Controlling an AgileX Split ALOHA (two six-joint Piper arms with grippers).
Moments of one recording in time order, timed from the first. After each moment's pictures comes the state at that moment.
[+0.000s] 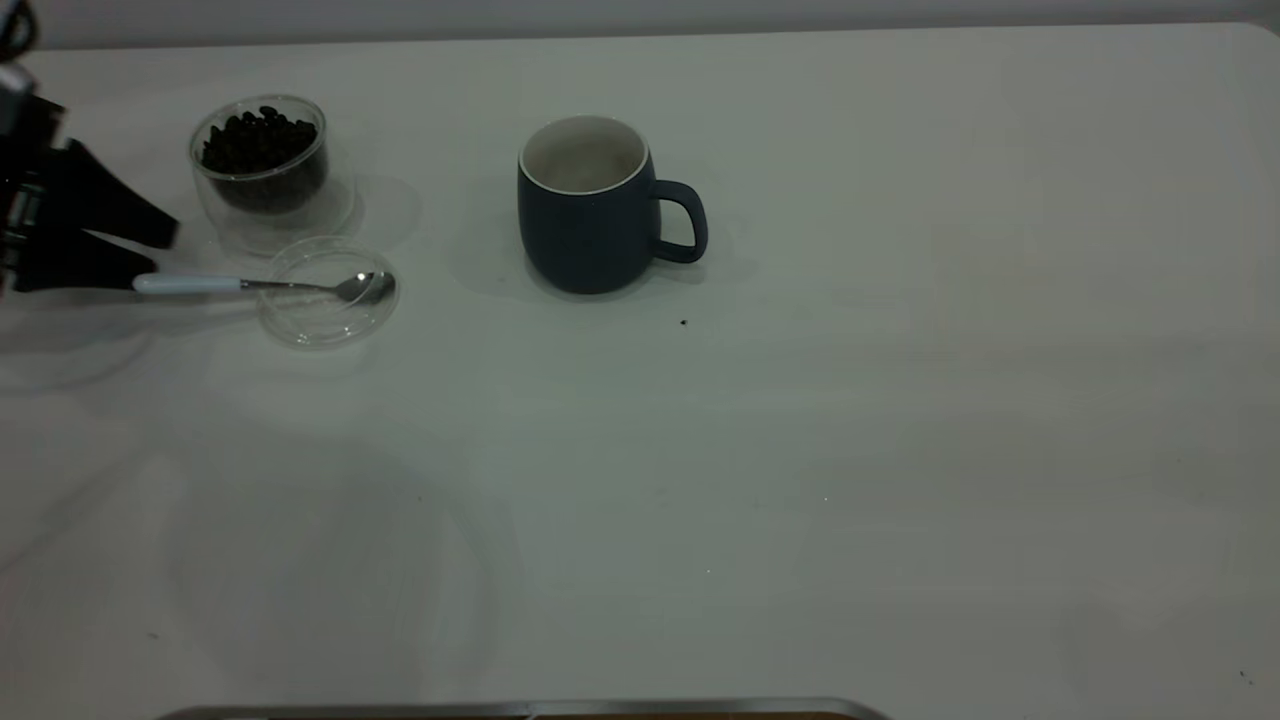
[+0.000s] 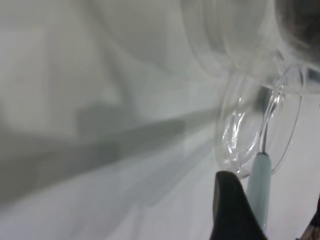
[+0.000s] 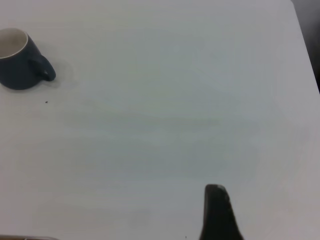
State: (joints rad) left arm 0.43 2.58 -1.60 -0.99 1.03 0.92; right arm -0.03 -0.01 -0.47 0.09 1.12 -0.05
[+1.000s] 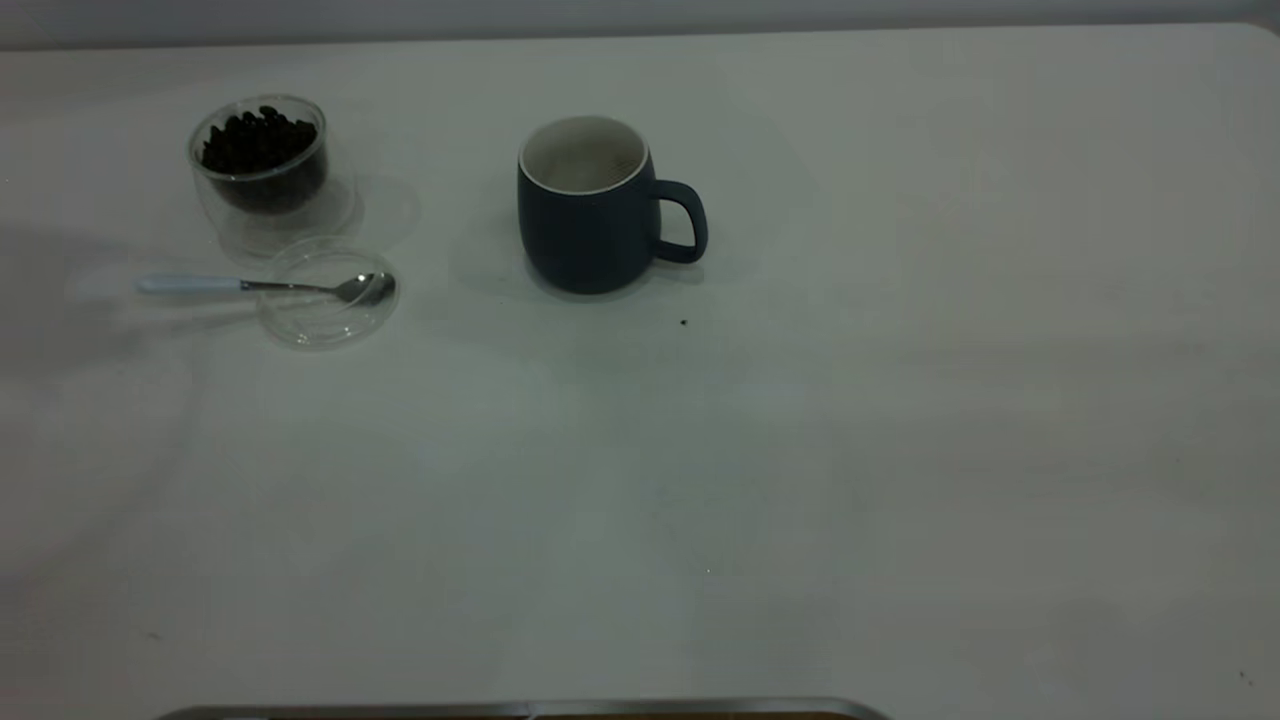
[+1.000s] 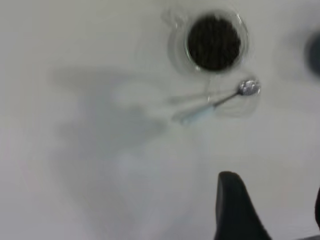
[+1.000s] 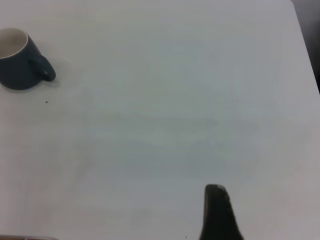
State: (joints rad) left arm 0.11 1.65 -1.66 -0.18 1.17 0.31; right arm -0.03 -0.01 -0.47 0.09 1.12 -0.05
